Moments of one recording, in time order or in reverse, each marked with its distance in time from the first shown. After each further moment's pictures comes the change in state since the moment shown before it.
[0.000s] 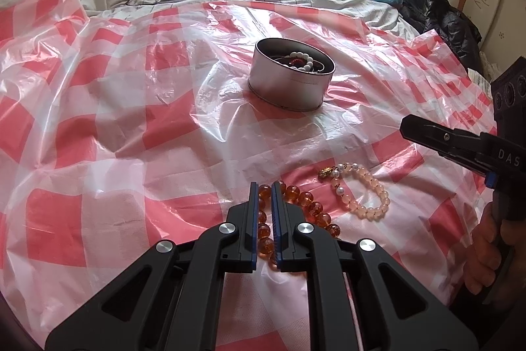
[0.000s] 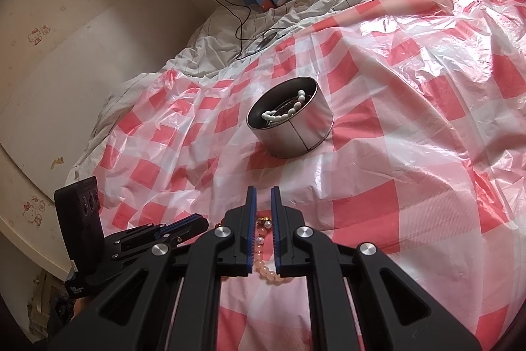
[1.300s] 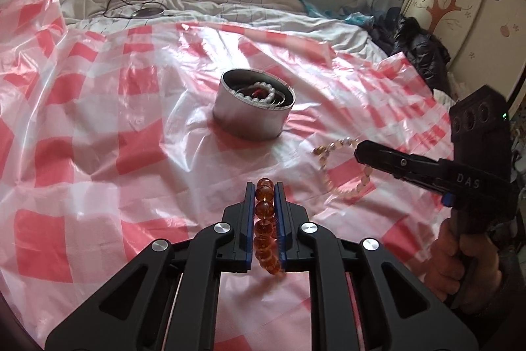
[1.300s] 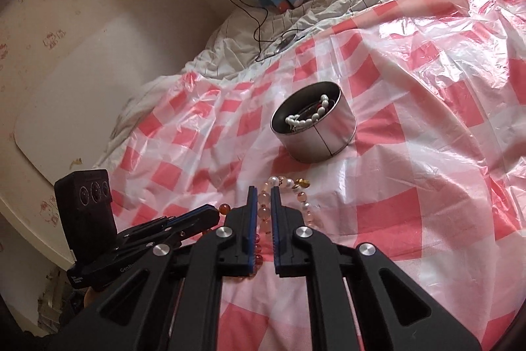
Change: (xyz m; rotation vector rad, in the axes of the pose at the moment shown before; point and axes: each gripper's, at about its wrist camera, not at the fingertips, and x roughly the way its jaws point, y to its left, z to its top) left arm -0.022 -0.006 0.019 -0.016 -0.080 -0.180; right arm -0.002 0.014 0.007 0.009 -0.011 0.098
